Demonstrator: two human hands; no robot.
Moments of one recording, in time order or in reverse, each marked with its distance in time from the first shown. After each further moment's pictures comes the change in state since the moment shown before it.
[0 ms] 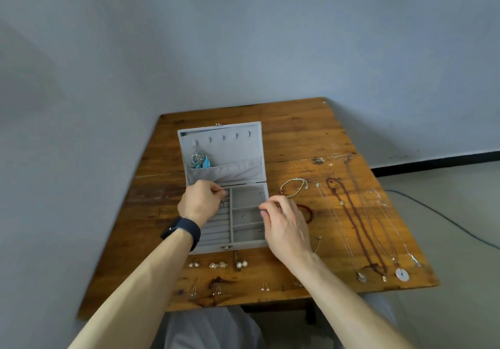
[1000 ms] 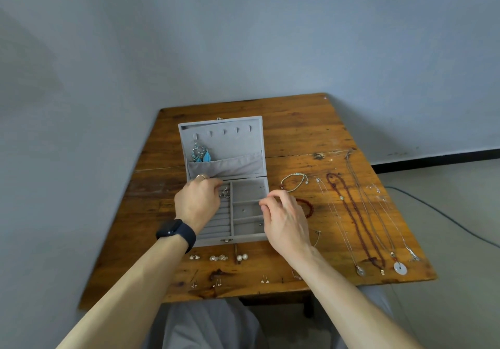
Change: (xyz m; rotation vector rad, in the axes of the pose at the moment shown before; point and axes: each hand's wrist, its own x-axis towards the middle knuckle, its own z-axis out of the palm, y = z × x) left_hand -0.016 -0.009 0.001 0.311 0.196 0.319; right_hand 0.000 0.001 0.001 0.022 -0.006 0.000
